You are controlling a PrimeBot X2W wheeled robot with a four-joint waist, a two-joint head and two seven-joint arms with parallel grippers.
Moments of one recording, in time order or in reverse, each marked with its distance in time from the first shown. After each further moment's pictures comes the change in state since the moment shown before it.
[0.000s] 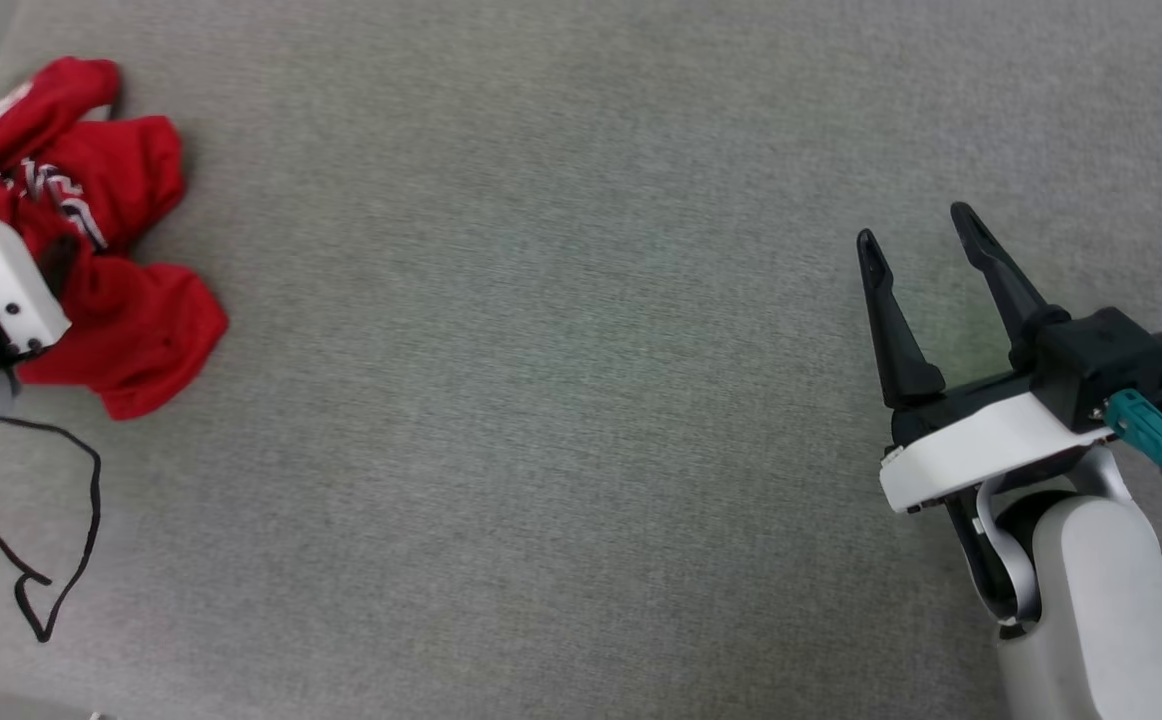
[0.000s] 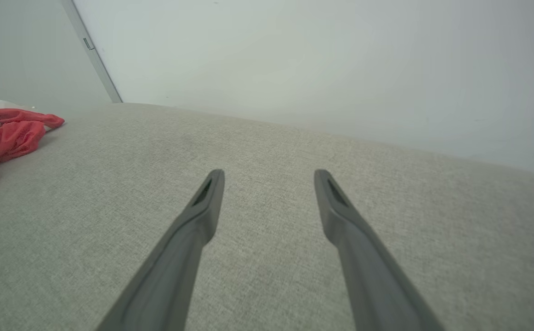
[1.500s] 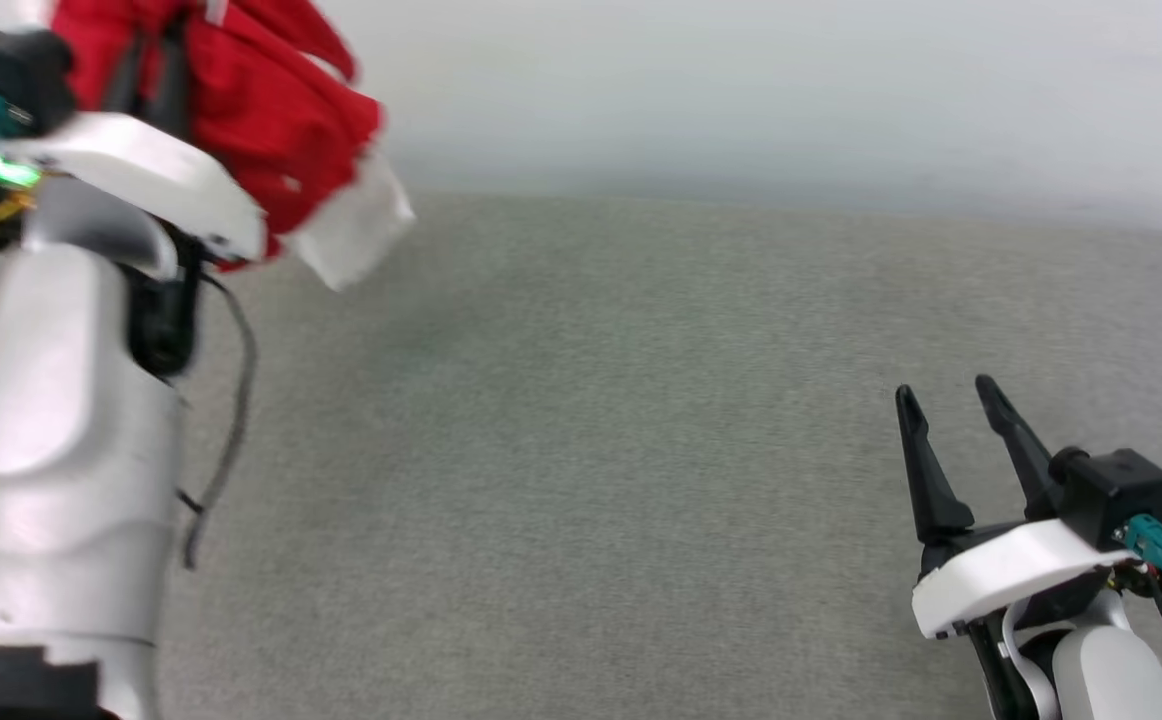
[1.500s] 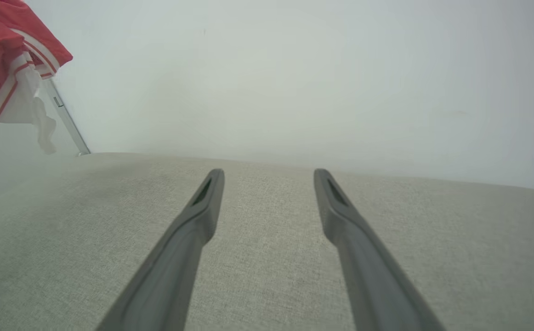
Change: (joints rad) left arm -0.015 -0.149 -0.172 -0.210 0.067 0.019 -0.575; right arm 0.188 -0.001 -0.078 0.086 0.105 0.000 -0.042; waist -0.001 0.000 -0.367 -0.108
